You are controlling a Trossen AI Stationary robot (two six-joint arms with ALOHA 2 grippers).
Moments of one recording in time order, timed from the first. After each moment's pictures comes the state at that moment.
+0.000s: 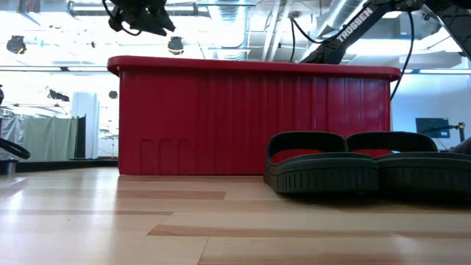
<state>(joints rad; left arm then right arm) 0.10 0.97 0.92 -0.26 -0.82 -0.23 -0.81 1.94 1.41 -0.42 -0.11 -0.81</state>
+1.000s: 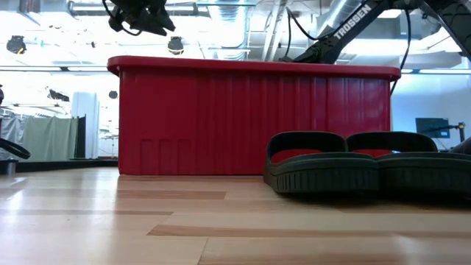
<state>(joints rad) 0.10 0.97 0.92 -0.26 -0.81 -0.23 -0.75 1.94 1.41 -0.36 -0.11 -0.82</state>
